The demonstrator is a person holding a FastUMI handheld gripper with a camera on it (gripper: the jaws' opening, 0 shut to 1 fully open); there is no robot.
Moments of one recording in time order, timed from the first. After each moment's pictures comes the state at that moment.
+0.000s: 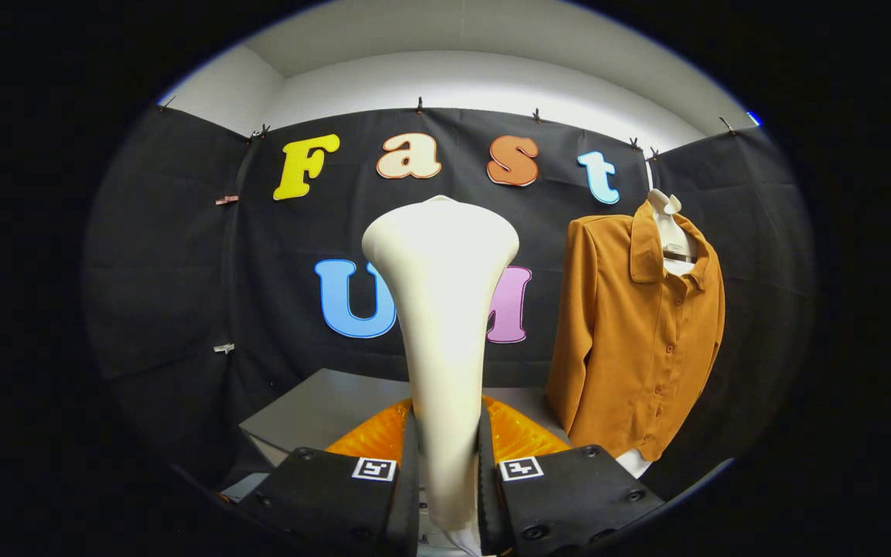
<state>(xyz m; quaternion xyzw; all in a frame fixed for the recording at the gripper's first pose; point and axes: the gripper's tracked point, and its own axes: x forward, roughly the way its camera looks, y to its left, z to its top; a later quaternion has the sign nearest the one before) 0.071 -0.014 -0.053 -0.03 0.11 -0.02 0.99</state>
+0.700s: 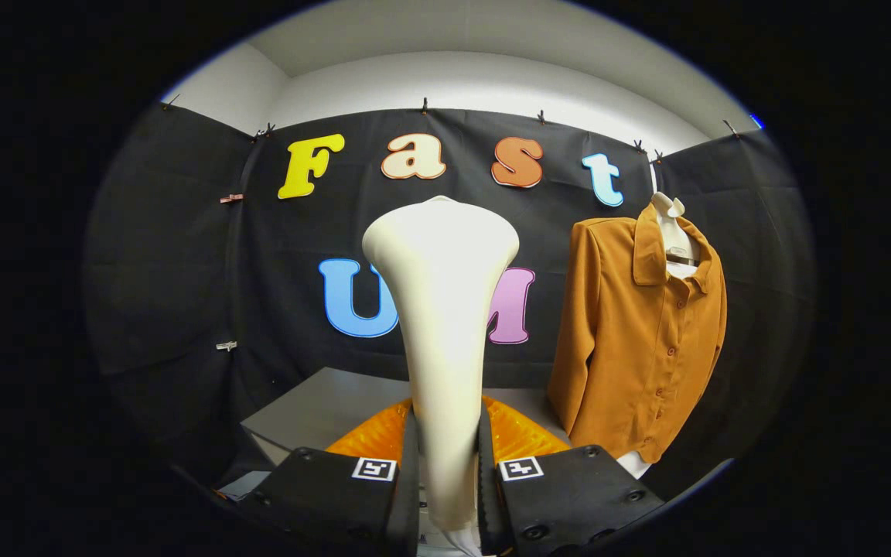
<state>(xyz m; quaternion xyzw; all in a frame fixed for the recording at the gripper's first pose) 0.068 -0.010 -0.052 -0.03 0.11 -0.01 0.99</state>
